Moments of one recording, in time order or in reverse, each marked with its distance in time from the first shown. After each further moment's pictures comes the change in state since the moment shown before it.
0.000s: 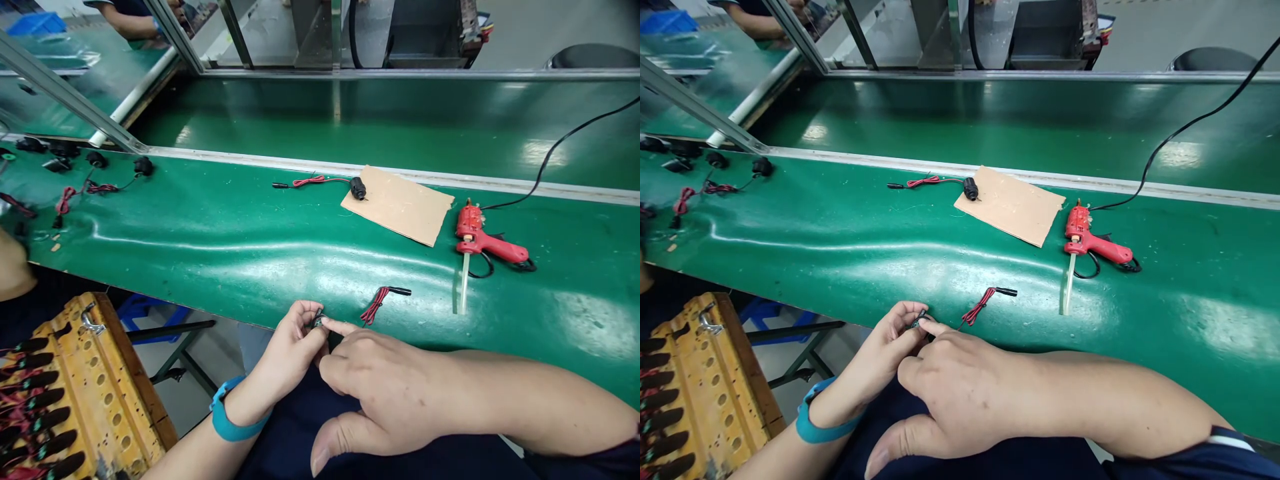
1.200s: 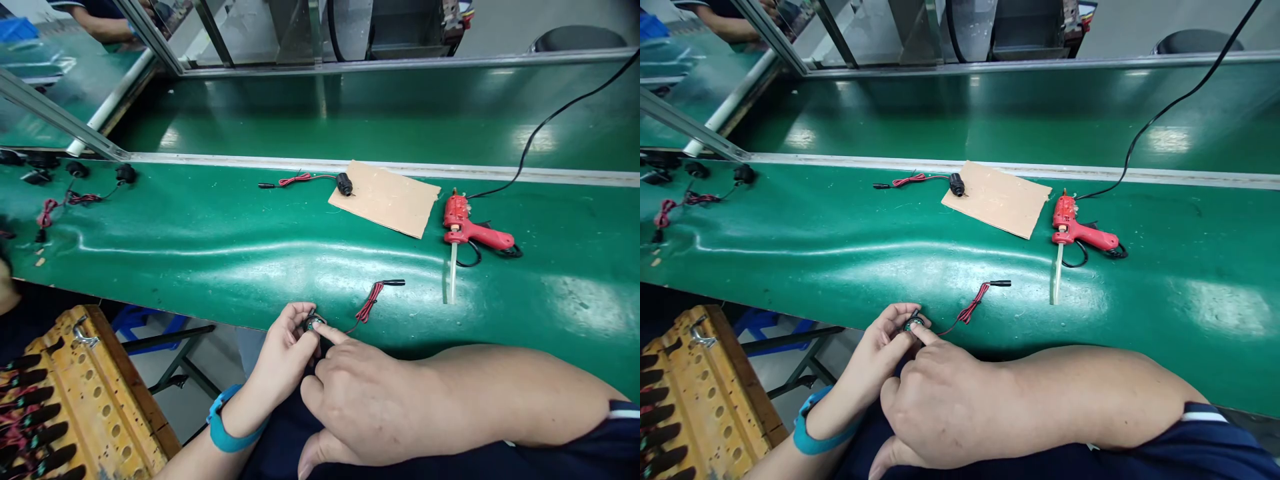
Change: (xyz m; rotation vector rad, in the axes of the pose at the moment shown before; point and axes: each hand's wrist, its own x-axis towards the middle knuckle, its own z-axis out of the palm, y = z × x) left_hand -0.002 -0.004 0.008 0.077 0.107 0.023; right_hand -0.002 -0.009 0.024 -0.422 0.045 -0.135
